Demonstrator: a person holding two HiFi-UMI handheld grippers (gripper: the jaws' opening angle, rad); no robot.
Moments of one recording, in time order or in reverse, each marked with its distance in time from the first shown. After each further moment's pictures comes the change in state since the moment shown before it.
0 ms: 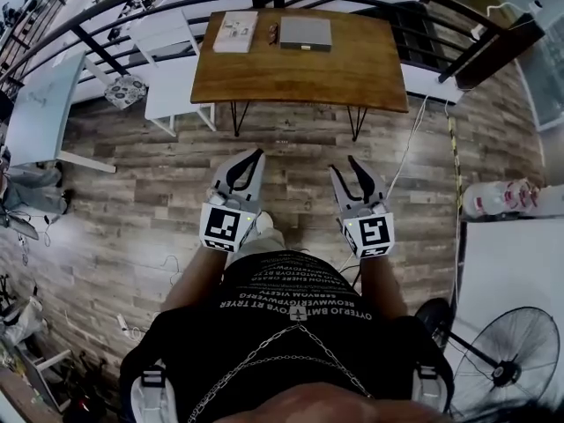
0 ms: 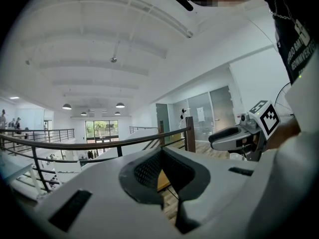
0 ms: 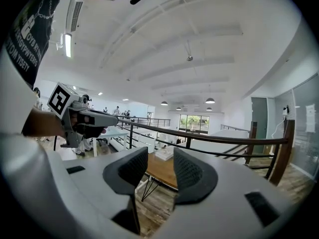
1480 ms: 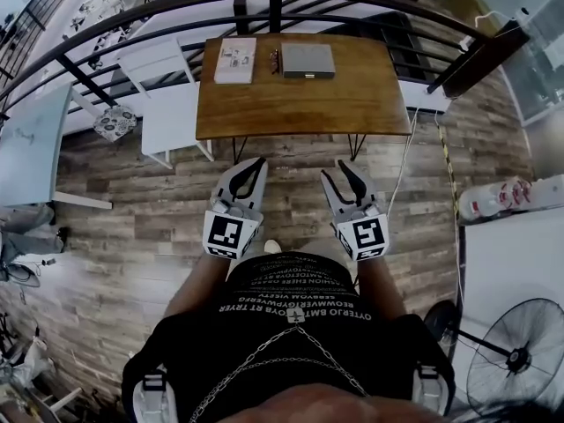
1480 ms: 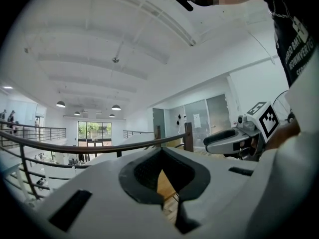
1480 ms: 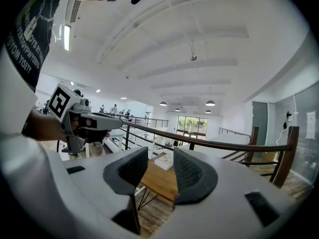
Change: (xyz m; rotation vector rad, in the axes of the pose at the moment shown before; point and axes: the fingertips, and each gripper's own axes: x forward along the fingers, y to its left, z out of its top) left arm 0.029 0.143 -0.001 -0.024 -0.062 -0.088; right arm 0.142 0.053 0.050 -0.037 0.010 -0.033
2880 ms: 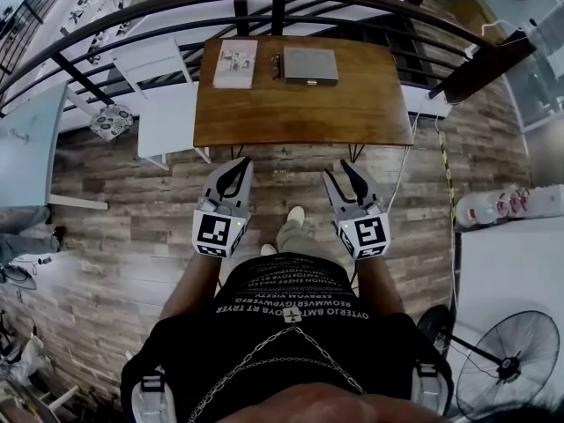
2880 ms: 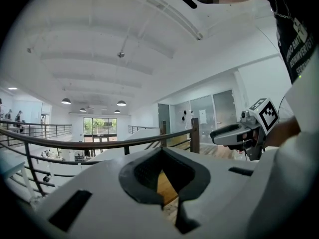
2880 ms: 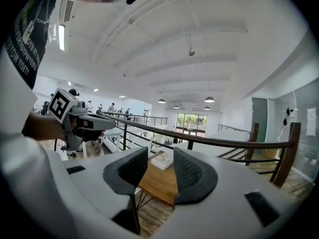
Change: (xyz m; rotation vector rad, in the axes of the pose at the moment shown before) left arm 0.037 0.068 -0.021 -0.012 0.052 0.060; right arm 0.059 -0.040 -0.003 0.029 0.009 -0.008
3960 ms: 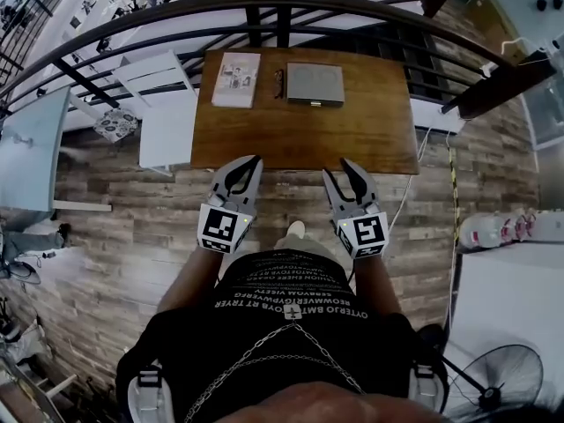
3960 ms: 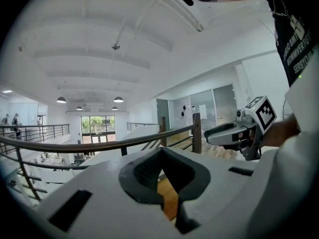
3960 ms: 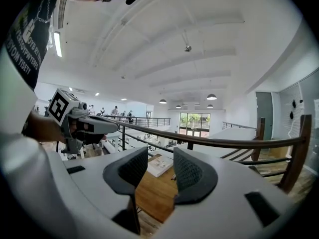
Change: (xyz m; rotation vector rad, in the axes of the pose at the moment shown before) left arm 0.159 0.033 0.011 0.023 0.071 -0.024; right arm 0.117 -0.115 0.005 0.038 -0.008 0.051
